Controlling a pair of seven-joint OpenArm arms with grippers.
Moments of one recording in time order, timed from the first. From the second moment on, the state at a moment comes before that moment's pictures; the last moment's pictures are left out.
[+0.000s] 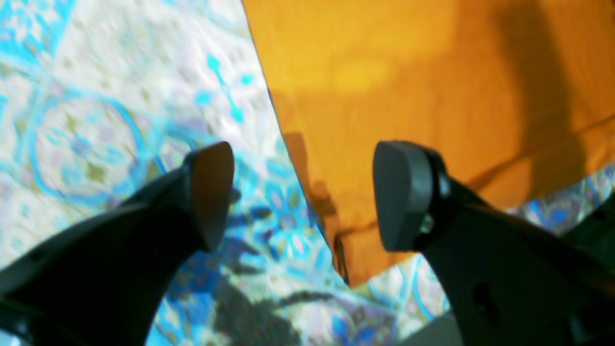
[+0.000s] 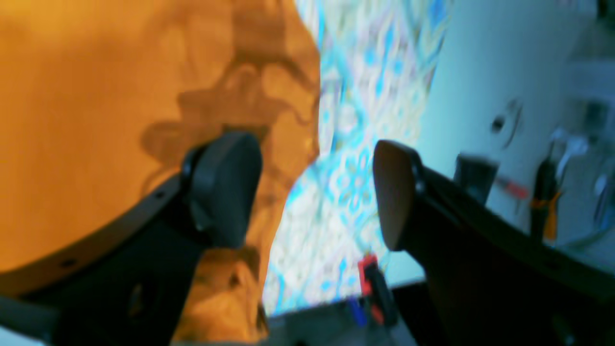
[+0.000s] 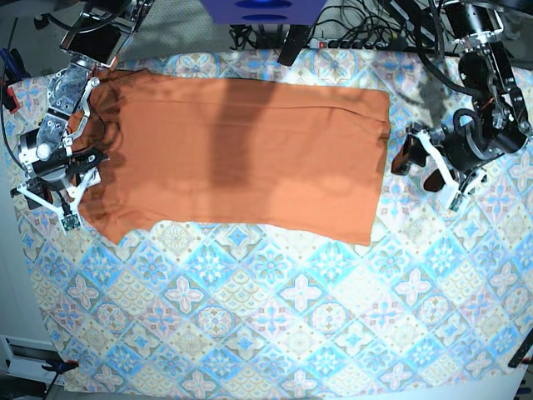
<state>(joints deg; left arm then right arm) 10.2 -17.9 -24.9 104.4 -40.2 -40.5 69.7 0.3 7.5 27.1 104.5 -15.7 40.5 -61.7</state>
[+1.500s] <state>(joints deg) -25.5 -16.3 -13.2 45.4 -21.4 -40.0 57.6 27.6 10.7 18.6 53.1 -16.3 37.3 -45.8</state>
